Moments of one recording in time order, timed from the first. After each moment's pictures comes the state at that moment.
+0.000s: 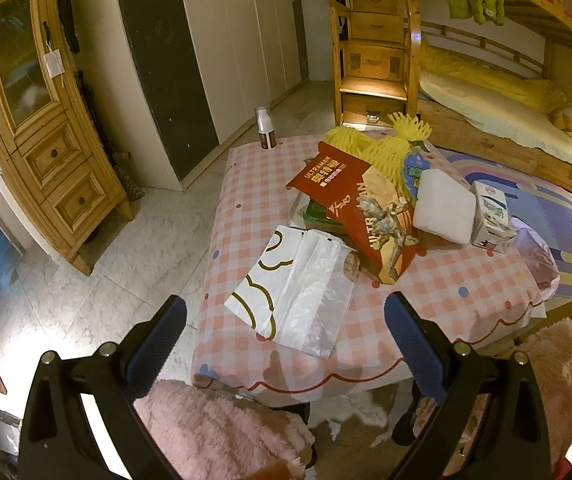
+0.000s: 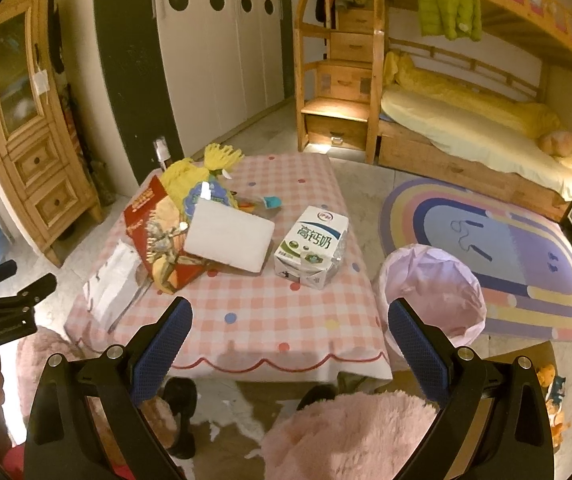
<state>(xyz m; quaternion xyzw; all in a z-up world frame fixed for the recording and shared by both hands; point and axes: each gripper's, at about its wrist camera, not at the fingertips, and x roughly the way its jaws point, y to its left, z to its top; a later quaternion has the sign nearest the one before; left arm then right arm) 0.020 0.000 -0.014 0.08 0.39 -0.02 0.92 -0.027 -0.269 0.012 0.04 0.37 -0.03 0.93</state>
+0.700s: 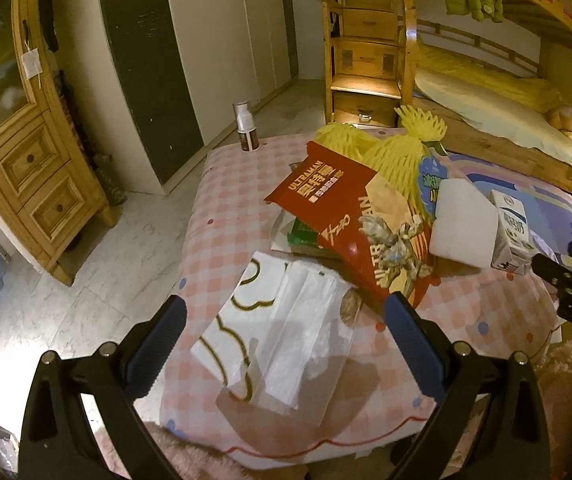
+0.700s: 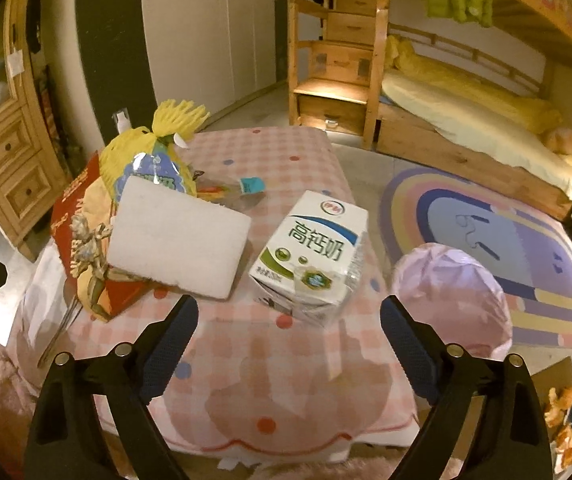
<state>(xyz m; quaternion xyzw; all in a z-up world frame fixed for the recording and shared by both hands) 0.080 -0.013 -0.046 0.08 0.39 -0.05 0.92 0.065 -0.272 -0.063 0.03 0.40 -0.04 0.92</state>
